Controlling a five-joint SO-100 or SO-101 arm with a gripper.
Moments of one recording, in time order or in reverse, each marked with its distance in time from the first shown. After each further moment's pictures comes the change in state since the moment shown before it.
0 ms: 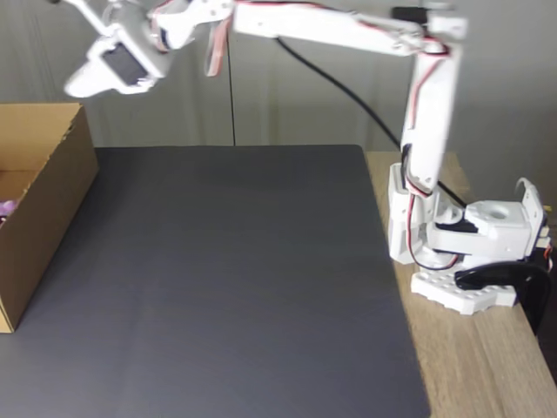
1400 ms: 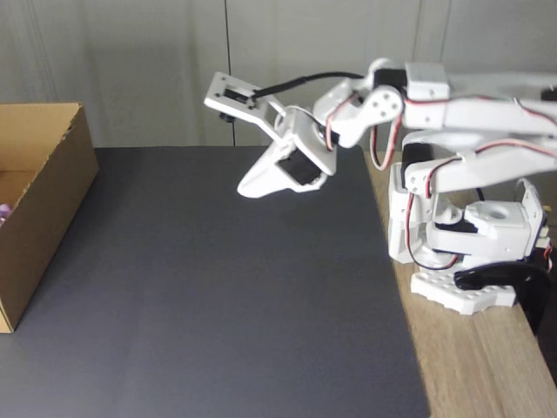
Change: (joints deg) arm 1.7 72.8 78.3 5.3 -2.5
